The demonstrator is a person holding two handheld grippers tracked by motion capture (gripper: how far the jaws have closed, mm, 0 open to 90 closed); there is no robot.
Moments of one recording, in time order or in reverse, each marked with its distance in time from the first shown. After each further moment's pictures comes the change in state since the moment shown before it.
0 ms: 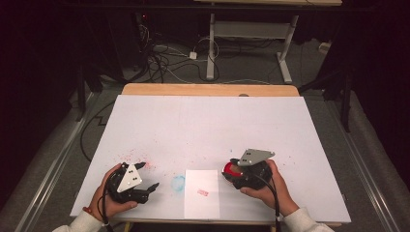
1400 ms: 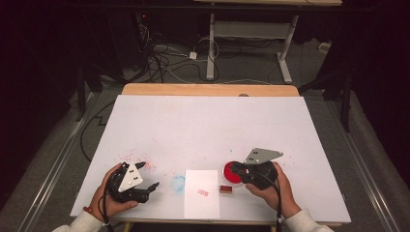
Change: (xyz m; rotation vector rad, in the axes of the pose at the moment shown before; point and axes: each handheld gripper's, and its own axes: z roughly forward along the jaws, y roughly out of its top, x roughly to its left) left arm 0.000 0.001 0.001 0.010 0.009 -0.002; right arm -0.003 -0.003 -0.015 -0.044 -0.020 0.044
